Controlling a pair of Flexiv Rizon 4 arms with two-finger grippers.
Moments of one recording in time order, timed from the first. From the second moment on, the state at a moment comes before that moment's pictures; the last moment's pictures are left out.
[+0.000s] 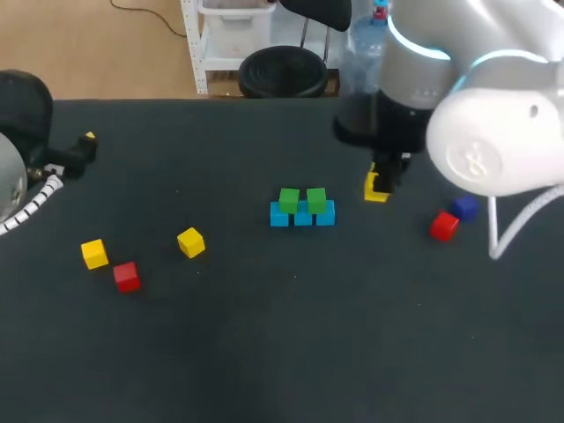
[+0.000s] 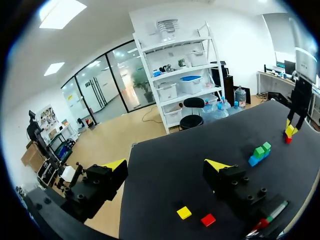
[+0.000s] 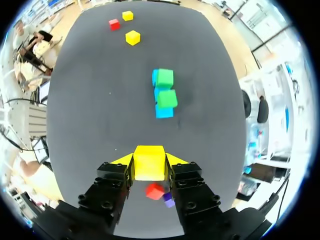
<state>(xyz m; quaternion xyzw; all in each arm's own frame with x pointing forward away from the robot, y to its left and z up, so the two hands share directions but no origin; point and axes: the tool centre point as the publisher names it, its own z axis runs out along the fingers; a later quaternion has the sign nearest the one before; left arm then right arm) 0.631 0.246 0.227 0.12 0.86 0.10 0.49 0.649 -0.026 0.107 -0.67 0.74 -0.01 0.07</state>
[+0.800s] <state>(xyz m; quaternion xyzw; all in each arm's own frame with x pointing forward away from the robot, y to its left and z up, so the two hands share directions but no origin) 0.631 0.246 0.227 0.12 0.86 0.10 0.49 0.655 0.049 0.109 -0.76 0.65 0.00 0.05</state>
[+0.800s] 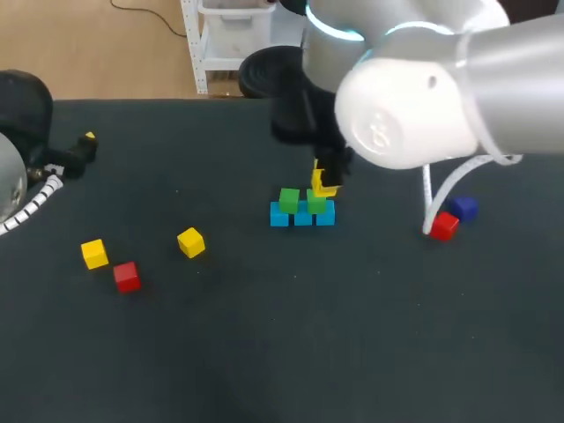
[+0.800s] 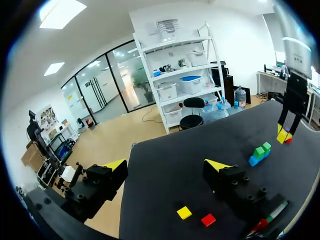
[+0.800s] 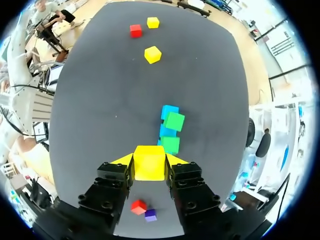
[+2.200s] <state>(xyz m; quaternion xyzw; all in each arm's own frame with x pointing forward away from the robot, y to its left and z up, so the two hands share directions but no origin) 0.631 0.246 0.227 0.12 0.86 0.10 0.49 0.687 0.083 0.065 -0.73 0.68 0.00 -0.01</state>
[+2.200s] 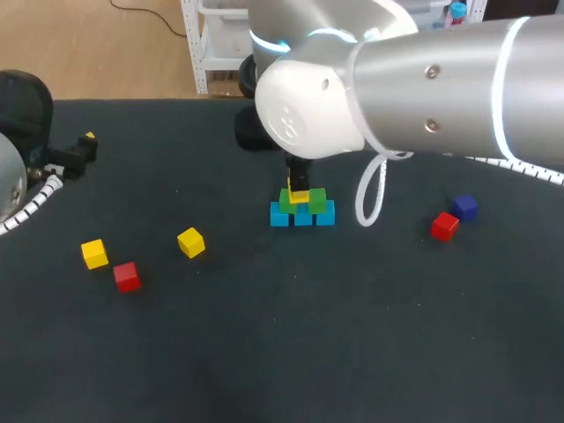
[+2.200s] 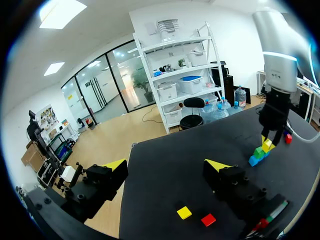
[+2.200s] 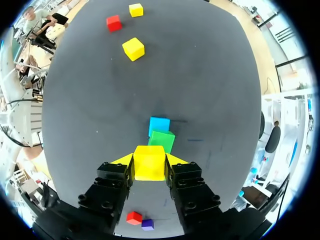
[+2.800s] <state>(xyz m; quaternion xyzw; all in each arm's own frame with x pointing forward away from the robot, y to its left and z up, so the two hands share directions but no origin) 0.631 0.246 0.227 0.12 0.86 0.10 0.49 0.691 0.076 0.062 -0.72 0.69 0.00 -0.01</state>
